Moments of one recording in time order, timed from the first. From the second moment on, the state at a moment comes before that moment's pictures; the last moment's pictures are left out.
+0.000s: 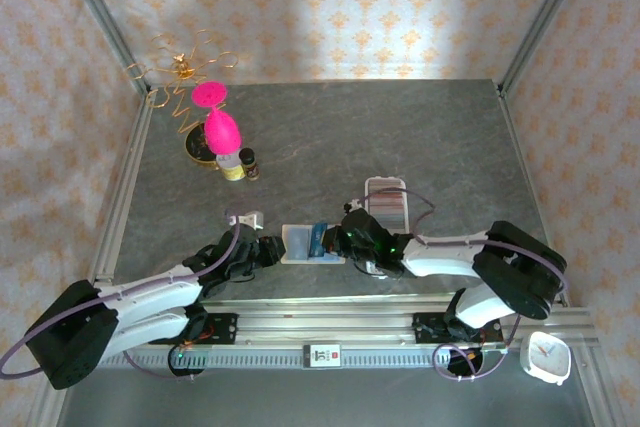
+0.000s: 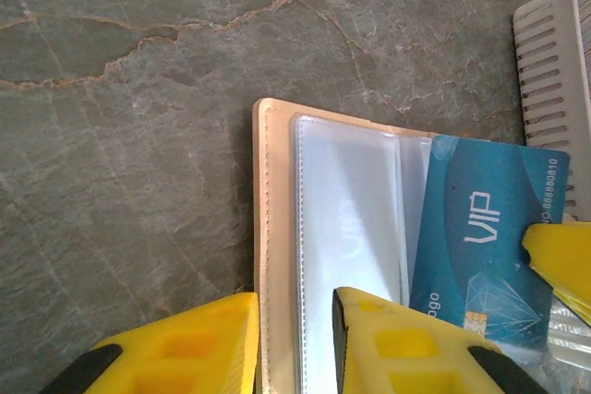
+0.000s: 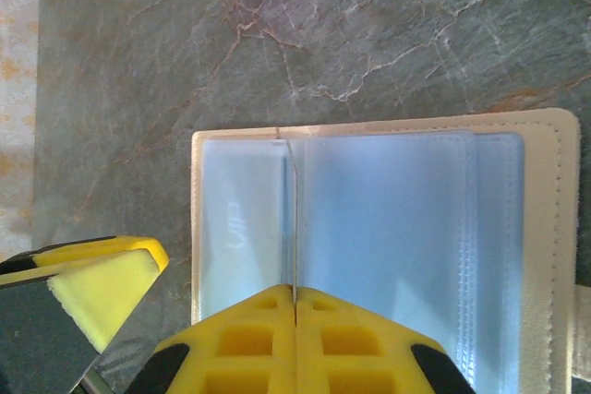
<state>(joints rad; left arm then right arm) -0.69 1.00 0.17 0.13 0.00 -0.92 0.96 1.46 0.51 0.26 -0.02 1.09</state>
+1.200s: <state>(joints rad) -0.69 1.04 0.14 0.18 0.03 -0.93 0.96 1.50 0.47 0.38 -0.05 1.25</state>
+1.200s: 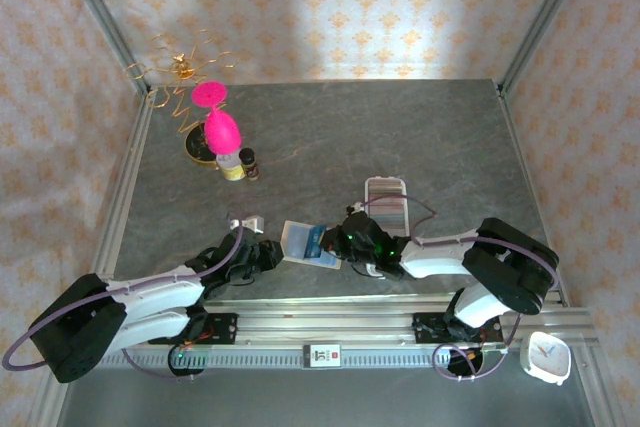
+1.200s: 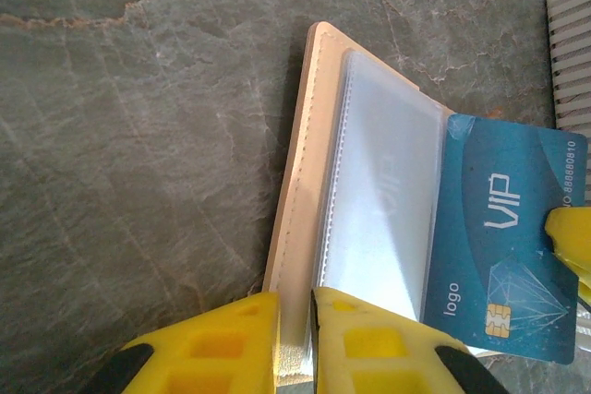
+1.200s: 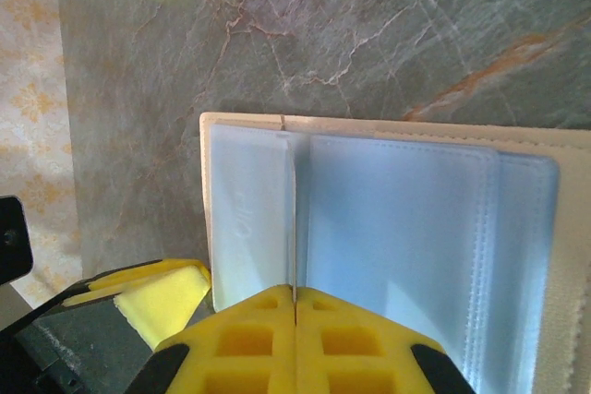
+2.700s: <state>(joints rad) -0.69 1.07 0.14 0.20 0.03 -0.93 0.96 1.60 0.53 0.40 -0.08 1.25</state>
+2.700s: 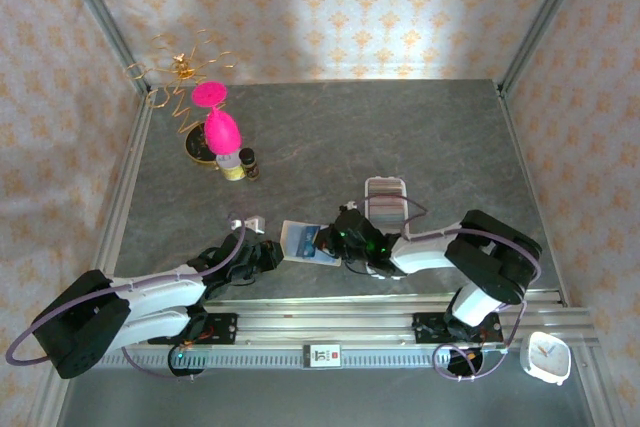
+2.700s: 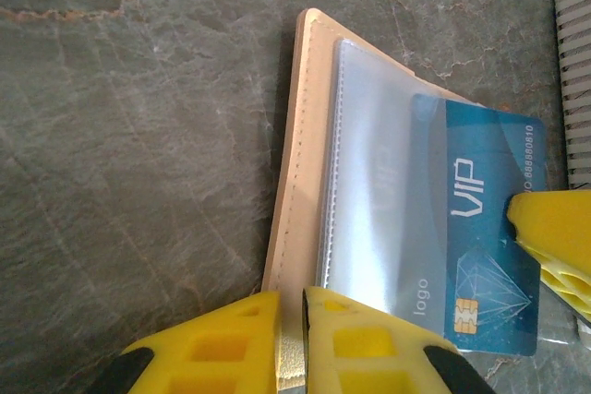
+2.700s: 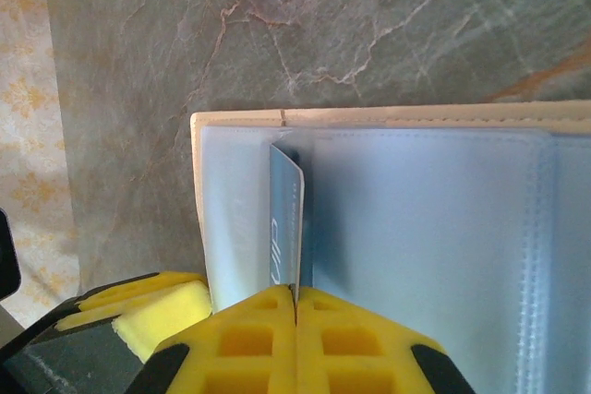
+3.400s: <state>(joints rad) -0.70 1.07 0.14 0.21 0.03 -0.93 0.97 1.56 0.64 0.10 0.09 1.07</state>
